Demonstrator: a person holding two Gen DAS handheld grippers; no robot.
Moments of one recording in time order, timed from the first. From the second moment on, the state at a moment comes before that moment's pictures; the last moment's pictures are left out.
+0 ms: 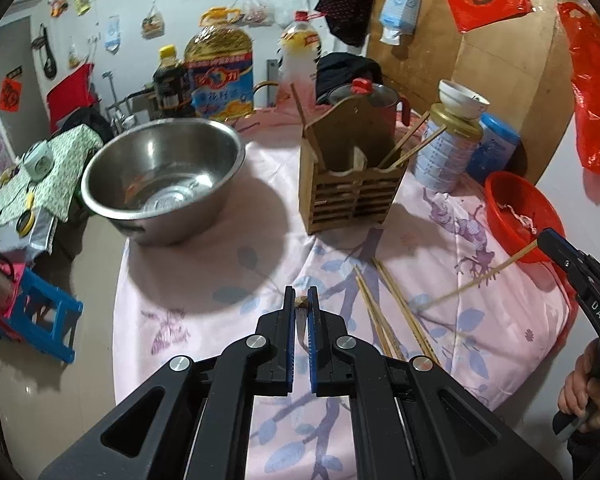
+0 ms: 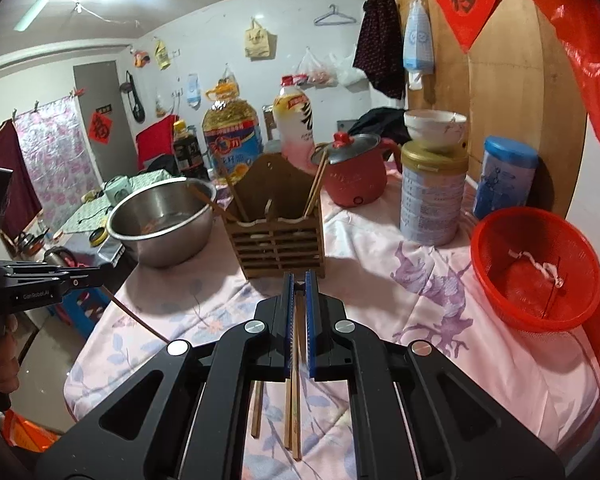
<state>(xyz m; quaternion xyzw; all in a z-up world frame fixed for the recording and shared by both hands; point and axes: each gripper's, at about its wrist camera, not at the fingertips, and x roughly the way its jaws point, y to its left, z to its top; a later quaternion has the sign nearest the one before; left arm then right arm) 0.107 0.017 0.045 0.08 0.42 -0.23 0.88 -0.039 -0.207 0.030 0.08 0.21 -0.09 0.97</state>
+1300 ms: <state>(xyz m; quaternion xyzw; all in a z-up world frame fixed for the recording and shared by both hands) 0.267 -0.090 0.106 0.03 0.38 -0.21 0.90 0.164 -0.269 0.110 0.07 0.16 0.03 0.98</state>
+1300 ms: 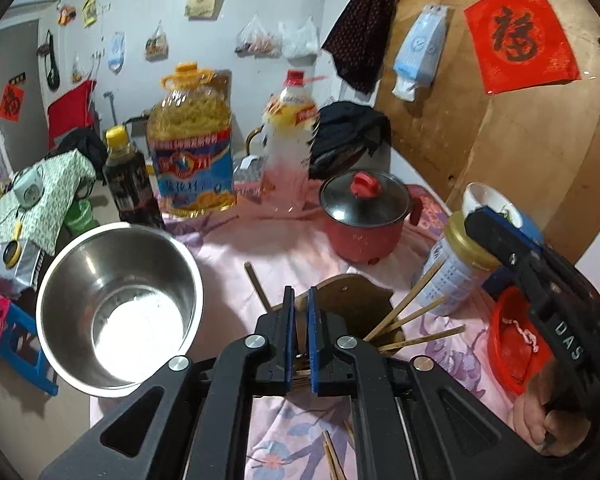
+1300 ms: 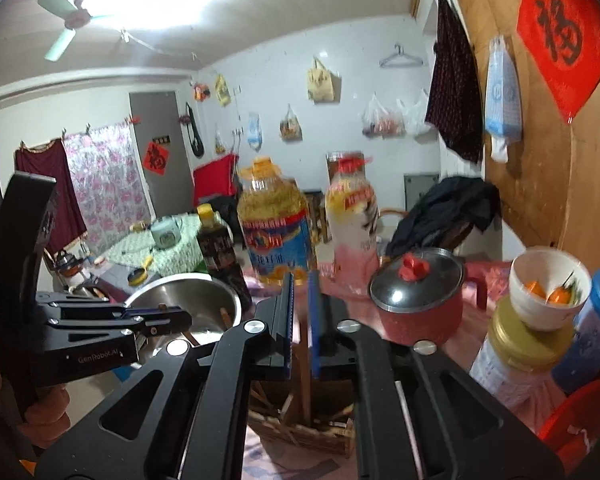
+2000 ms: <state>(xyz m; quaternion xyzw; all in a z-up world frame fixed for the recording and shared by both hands) 0.219 -0.049 0.110 0.02 0.37 -0.17 0.91 0.093 -0.260 0.105 0.10 0.15 -0.01 0.98</state>
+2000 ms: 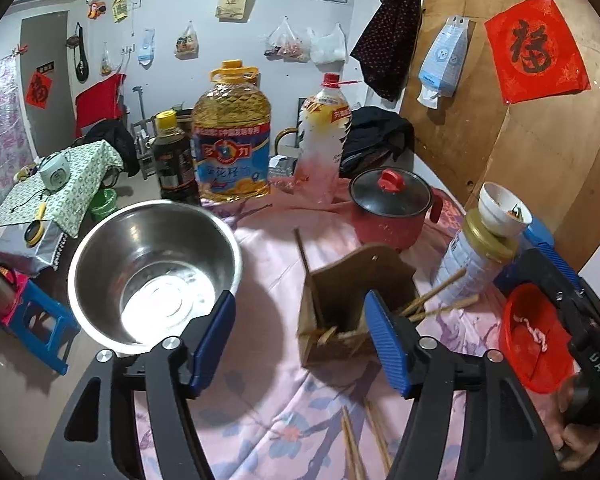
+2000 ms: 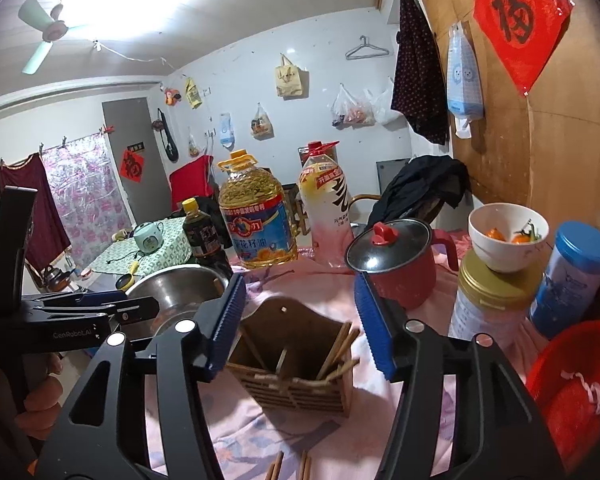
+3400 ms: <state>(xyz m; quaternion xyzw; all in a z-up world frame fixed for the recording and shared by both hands) 0.064 0.018 -0.083 0.08 0.53 -0.09 0.84 -0.057 -0.209 -0.050 0.09 0.35 -0.09 0.93</state>
